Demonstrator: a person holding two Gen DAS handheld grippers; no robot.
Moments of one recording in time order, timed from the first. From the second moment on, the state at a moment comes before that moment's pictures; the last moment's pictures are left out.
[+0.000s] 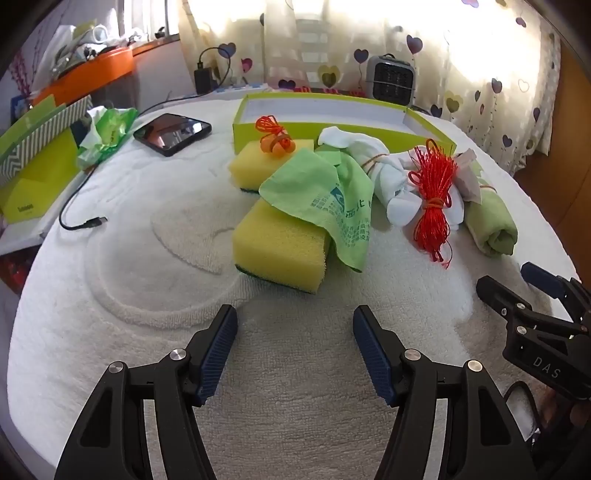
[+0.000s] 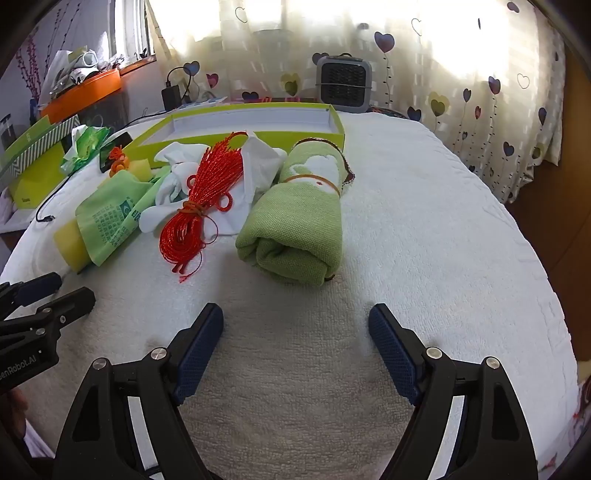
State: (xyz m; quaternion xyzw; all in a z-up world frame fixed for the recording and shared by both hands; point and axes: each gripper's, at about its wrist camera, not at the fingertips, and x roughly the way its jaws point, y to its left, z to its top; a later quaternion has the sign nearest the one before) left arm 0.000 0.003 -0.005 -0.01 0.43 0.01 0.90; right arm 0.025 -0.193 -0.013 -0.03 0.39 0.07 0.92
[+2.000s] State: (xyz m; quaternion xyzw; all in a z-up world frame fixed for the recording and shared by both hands) left arm 0.003 0.016 0.004 -0.03 0.44 -0.04 0.90; right arm 0.027 -0.199 -0.009 -0.03 0.40 0.09 0.91
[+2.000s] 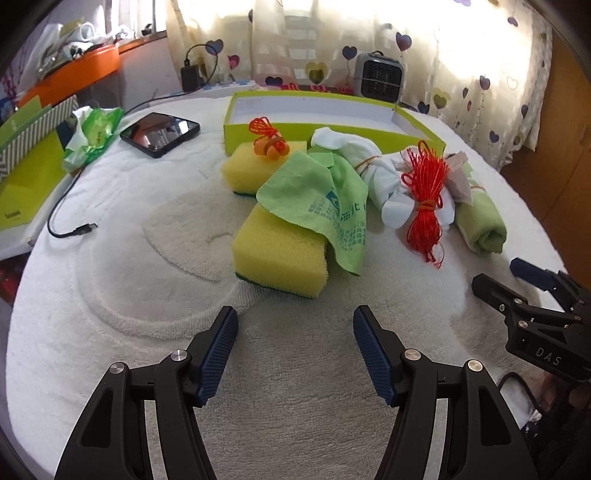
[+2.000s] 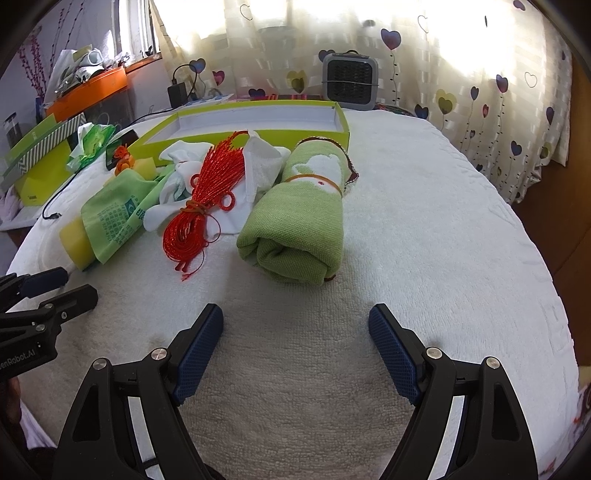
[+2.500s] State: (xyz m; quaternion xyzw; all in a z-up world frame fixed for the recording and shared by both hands) left arm 0.029 0.026 0.016 -0.01 0.43 -0.04 0.90; right arm 0.053 -0.210 0.009 0.01 0.39 0.10 0.92
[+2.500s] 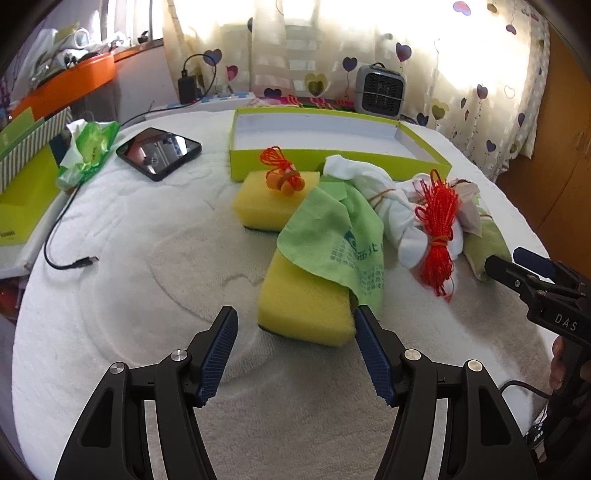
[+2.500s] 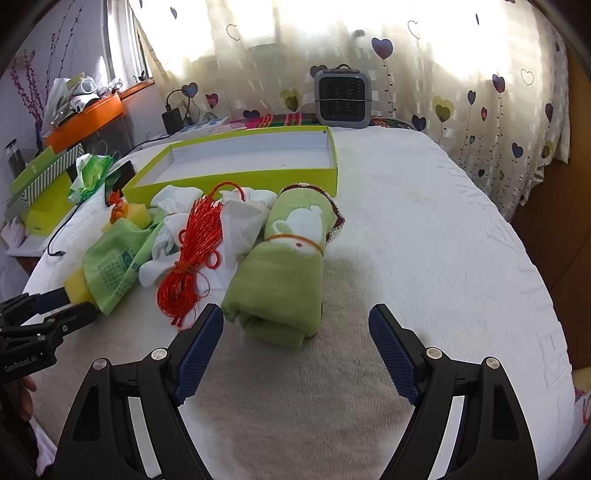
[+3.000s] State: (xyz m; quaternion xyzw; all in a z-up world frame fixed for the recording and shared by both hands) left arm 0.052 0.030 0.010 -0.01 0.44 -0.06 0.90; right arm 0.086 -0.208 0.002 0.02 0.41 0.10 0.91
